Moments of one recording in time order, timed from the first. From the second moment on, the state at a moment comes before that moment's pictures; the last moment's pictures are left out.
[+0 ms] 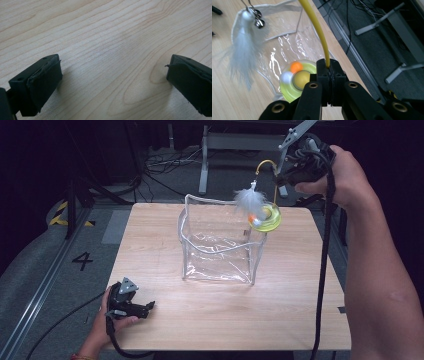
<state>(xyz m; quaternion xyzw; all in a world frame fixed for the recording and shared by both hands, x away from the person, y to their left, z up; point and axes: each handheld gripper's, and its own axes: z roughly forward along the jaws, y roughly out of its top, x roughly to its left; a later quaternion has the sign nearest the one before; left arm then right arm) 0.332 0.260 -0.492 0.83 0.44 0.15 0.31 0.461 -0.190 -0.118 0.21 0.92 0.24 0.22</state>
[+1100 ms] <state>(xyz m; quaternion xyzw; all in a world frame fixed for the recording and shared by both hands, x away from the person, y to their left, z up) 0.332 0.260 -0.492 0.83 0.44 0.15 0.31 0.495 -0.153 -0.178 0.21 0.93 0.24 0.18</state>
